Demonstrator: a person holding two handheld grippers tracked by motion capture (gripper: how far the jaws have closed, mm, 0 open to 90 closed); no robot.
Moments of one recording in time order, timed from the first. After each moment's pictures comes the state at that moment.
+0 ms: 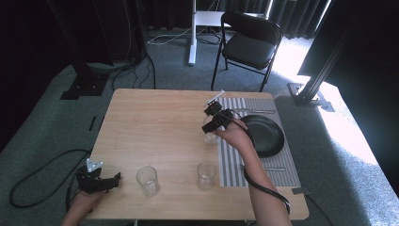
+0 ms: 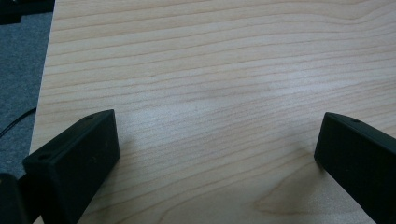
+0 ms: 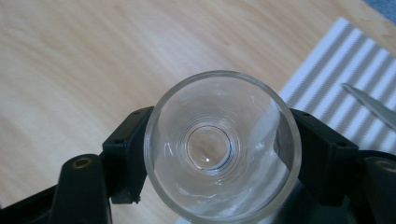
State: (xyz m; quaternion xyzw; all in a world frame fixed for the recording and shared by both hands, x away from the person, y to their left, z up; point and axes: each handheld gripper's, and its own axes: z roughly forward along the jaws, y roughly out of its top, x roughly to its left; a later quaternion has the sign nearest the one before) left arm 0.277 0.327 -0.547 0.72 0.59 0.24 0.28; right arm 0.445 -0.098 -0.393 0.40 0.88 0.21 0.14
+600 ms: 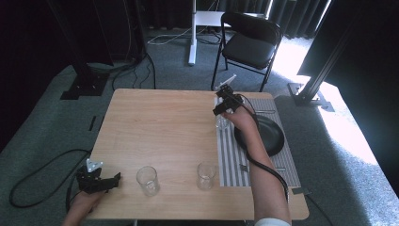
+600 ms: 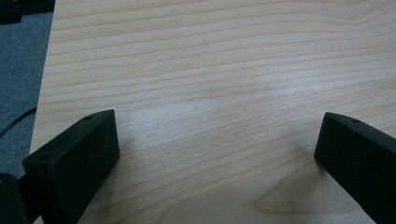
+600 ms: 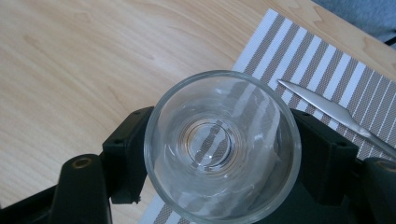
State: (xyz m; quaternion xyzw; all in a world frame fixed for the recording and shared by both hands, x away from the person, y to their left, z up) left arm 0.277 0.327 -0.547 0.72 0.59 0.24 0.28; right arm 0.513 -0.134 -0.390 0.48 0.85 0.19 0.15
